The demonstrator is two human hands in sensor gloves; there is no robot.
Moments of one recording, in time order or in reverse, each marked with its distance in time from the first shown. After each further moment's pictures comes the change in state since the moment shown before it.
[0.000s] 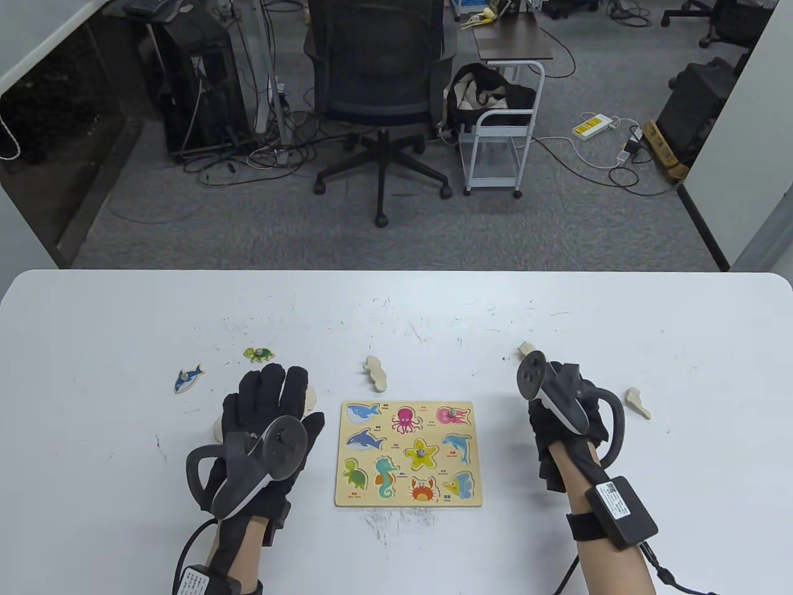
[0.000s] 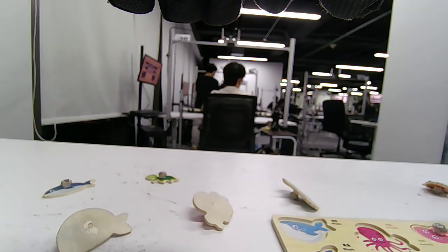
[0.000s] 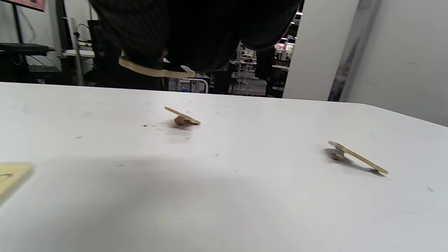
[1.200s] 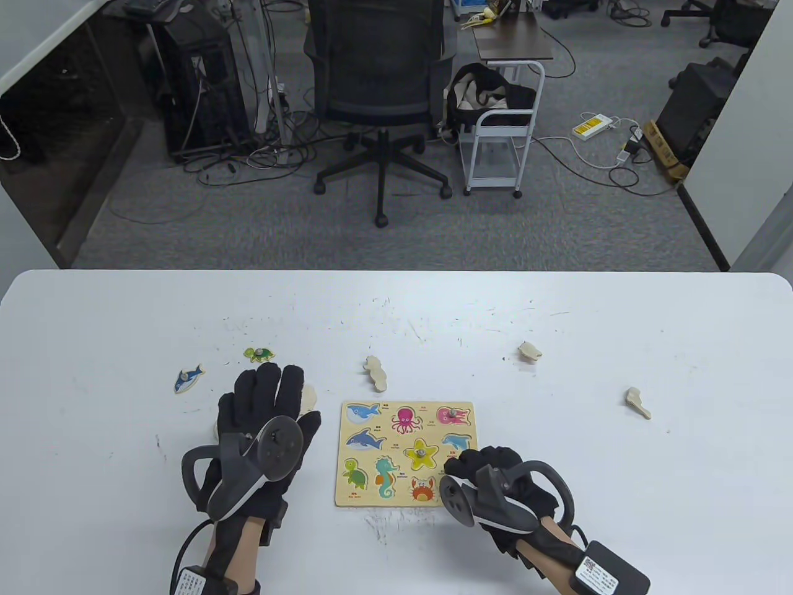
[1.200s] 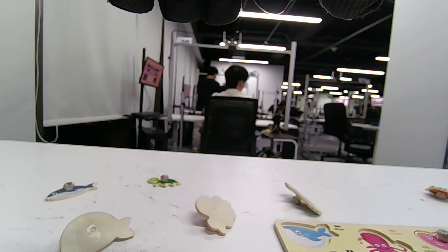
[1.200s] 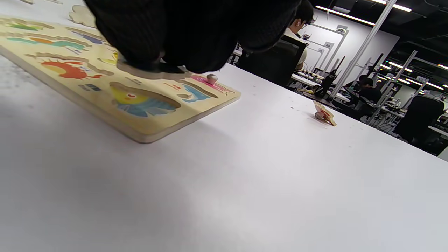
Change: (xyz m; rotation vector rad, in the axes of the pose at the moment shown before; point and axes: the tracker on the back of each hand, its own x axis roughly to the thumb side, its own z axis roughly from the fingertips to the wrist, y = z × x) left_hand -0.003 0.001 0.001 0.012 0.004 0.003; right_hand 0.066 0.059 0.113 -0.018 -0.584 0.285
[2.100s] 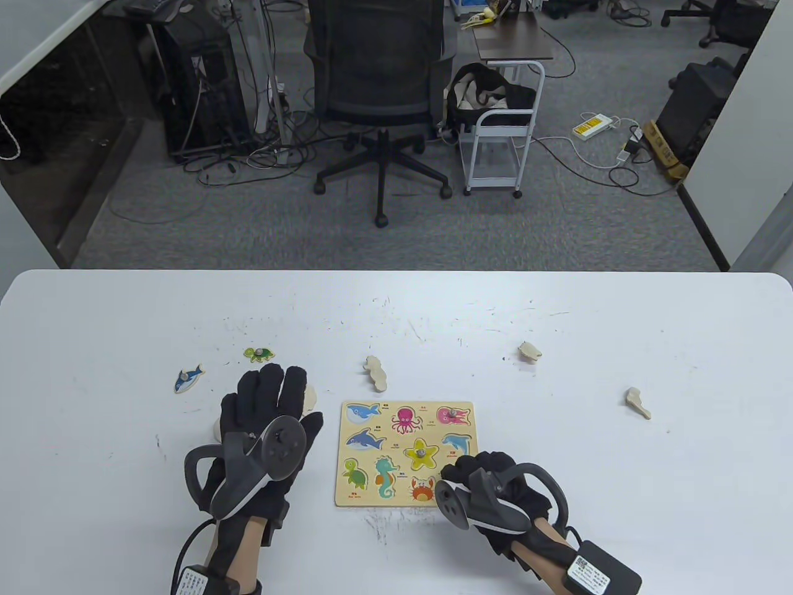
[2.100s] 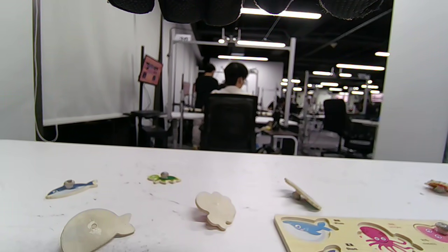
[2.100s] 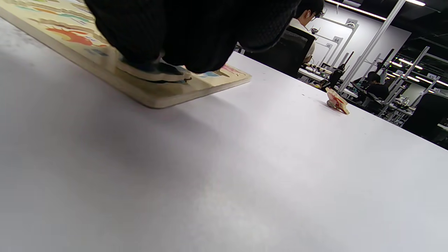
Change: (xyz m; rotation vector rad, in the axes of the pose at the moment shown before) left_hand 0.003 0.000 0.000 -0.014 -0.002 -0.011; right_hand 0.008 0.018 -0.007 0.020 -0.014 0.013
